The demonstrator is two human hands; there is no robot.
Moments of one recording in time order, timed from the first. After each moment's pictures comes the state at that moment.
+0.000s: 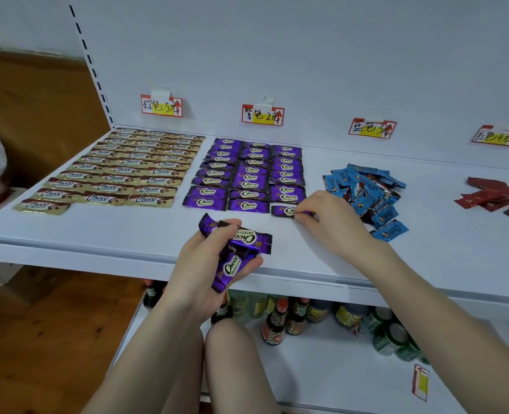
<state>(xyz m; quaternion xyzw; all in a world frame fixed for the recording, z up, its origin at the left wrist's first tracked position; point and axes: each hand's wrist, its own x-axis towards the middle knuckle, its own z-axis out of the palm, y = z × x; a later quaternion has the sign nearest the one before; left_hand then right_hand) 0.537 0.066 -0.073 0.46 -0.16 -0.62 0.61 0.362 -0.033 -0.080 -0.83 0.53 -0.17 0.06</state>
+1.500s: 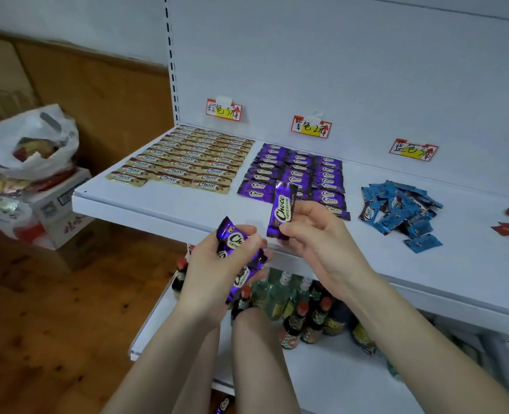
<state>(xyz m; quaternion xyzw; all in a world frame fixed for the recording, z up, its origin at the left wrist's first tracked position) 0.568 0.135 -0.083 0.47 -0.29 -0.51 0.66 0.444 0.068 -0.059 -0.54 0.40 -0.42 0.62</state>
